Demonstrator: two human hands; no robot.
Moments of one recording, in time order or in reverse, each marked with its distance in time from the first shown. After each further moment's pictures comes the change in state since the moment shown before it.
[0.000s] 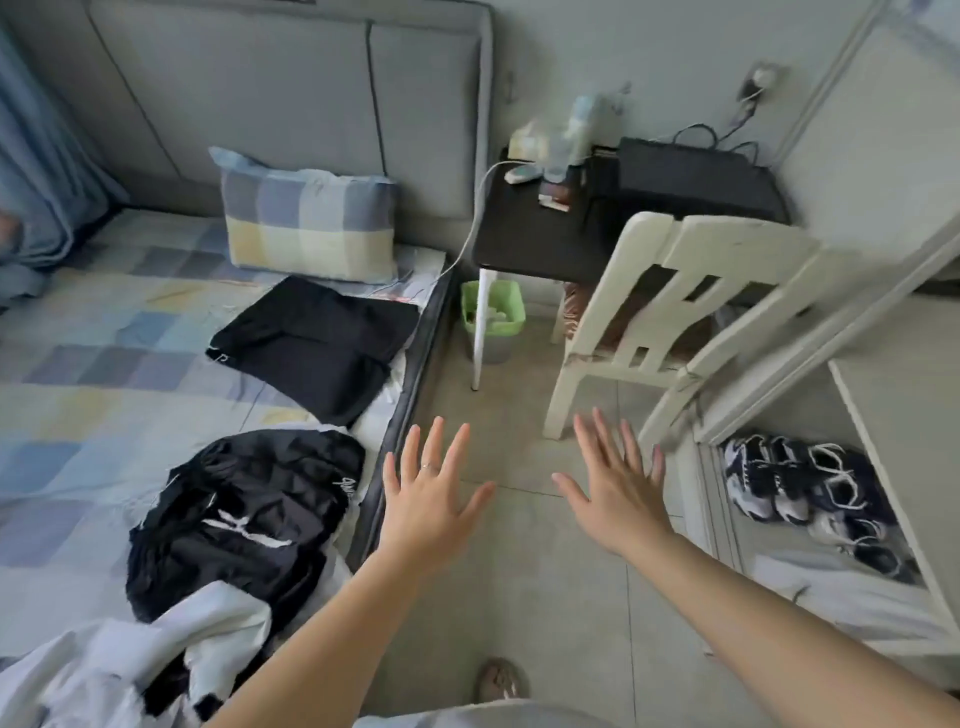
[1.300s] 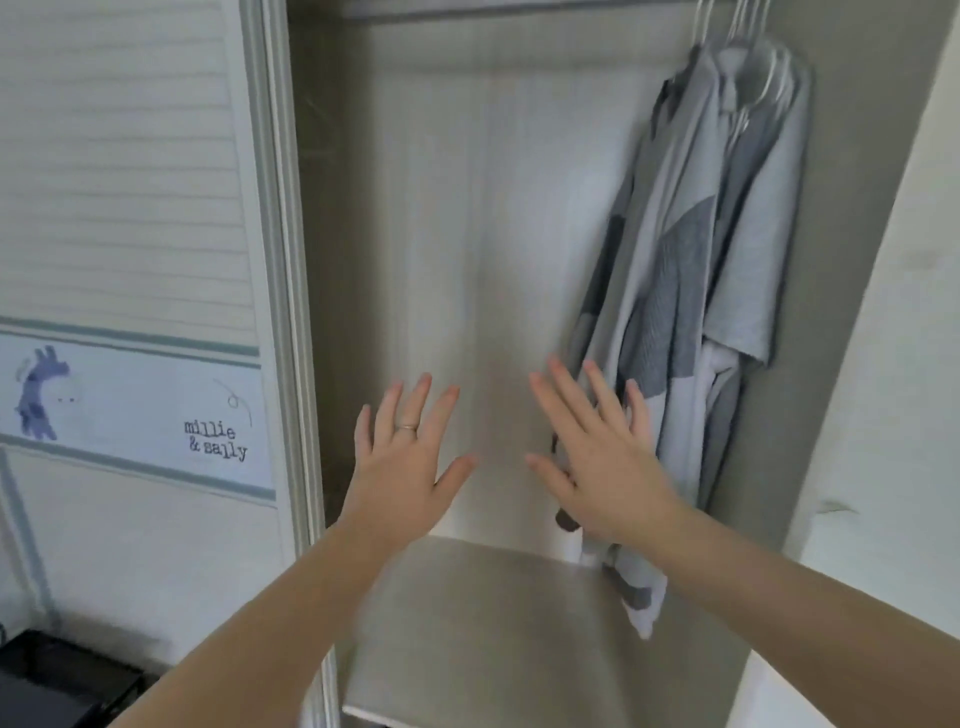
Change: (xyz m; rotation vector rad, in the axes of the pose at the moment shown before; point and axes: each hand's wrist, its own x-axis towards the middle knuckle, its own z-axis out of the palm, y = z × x) left_hand 0.358 0.751 -0.100 -0.257 0.192 1.684; right_hand 0.001 0.377 -0.431 -0.591 0.761 1.078
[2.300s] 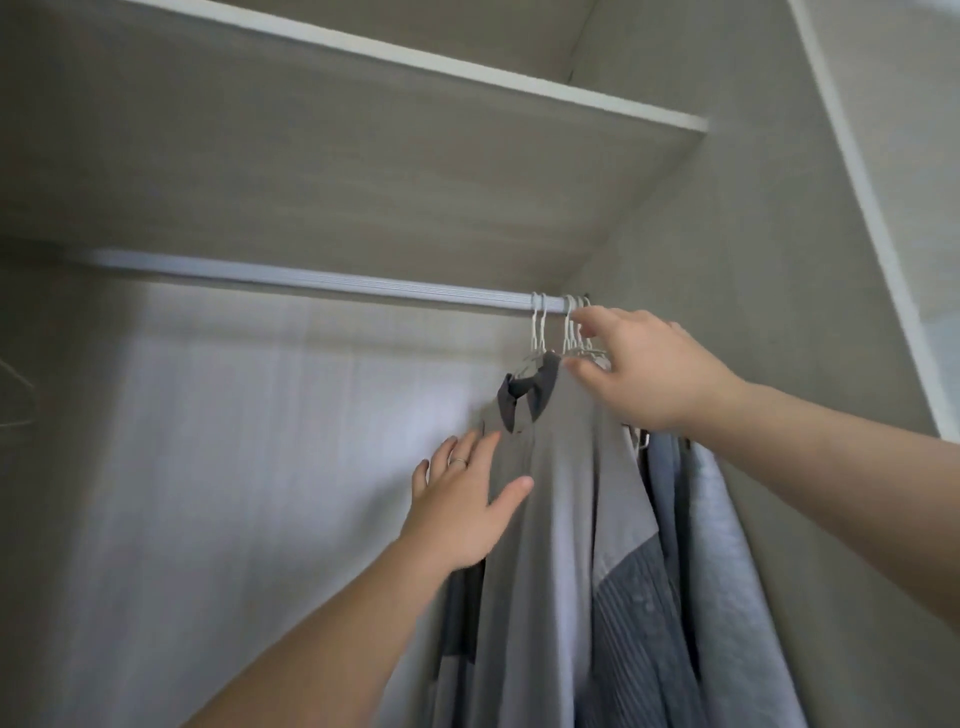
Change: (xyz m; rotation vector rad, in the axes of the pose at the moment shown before) left_hand 0.457 0.120 0.014 -0.486 0.164 0.428; right_hand 0.296 0.185 -0.195 -0.419 0.356 0.357
